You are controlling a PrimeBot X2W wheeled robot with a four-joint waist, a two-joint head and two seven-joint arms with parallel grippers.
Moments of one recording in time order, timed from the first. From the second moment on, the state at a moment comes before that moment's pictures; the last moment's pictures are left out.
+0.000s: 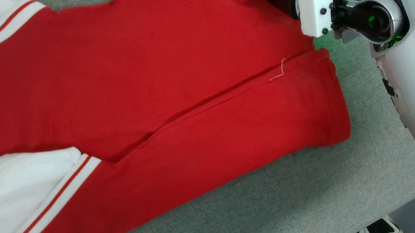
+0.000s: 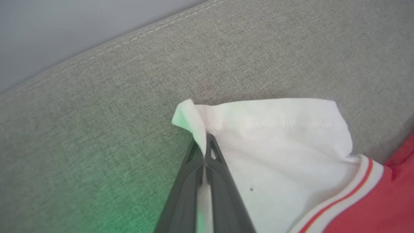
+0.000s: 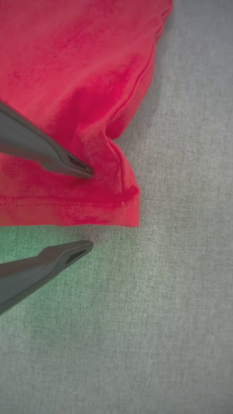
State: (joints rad) left arm -1.67 0.92 -1.25 0.62 -1.37 -0.13 0.70; right arm -1.12 -0.10 0.27 0.44 0.50 0.13 0.88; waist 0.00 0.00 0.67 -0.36
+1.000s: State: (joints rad) left arm -1.42 0.94 -1.22 0.07 -1.55 -0.13 0.24; right arm -0.84 -0.42 0.32 0.23 0.58 0.13 0.66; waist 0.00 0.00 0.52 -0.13
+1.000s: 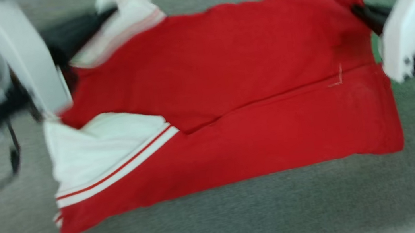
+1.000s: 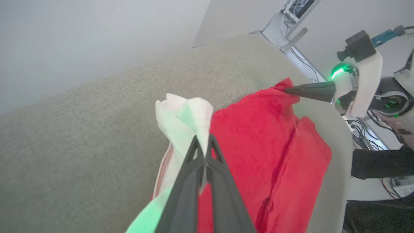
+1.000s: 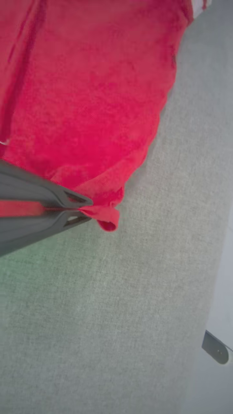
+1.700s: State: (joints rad) left arm -1.01 1.18 -1.27 -0.27 -1.48 -0.13 -0.12; right arm -0.29 -0.45 0.01 -0.23 0.54 0.13 0.82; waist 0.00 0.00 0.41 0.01
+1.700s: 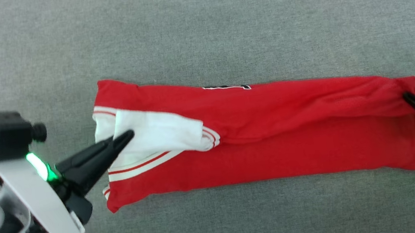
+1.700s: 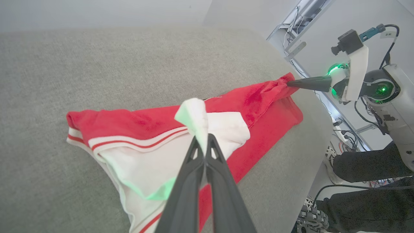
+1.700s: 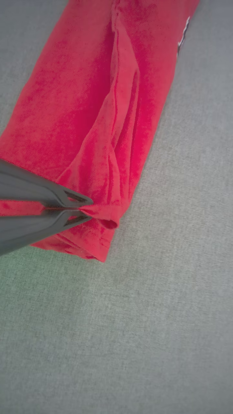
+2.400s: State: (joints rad) left arm -0.88 0.96 -1.28 0.04 -1.35 -0.13 -0.11; right arm -0.28 -0.38 0.00 -0.10 0.47 0.13 0.71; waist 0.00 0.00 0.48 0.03
